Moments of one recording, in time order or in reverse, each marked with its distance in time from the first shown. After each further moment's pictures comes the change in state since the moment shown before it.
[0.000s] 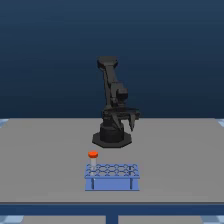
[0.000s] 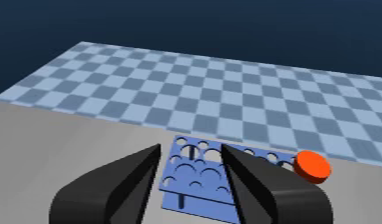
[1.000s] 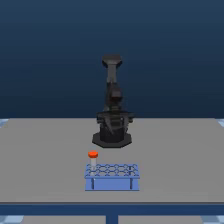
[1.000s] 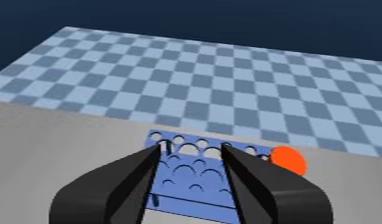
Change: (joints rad) arm -0.188 0.098 -0.061 -0.643 -0.012 0.573
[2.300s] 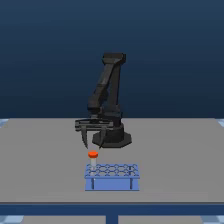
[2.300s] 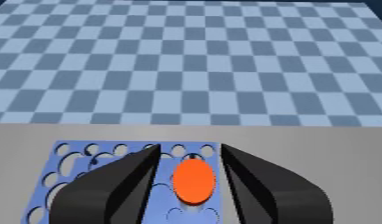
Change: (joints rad) arm -0.309 0.302 -0.245 -0.738 -0.052 0.664
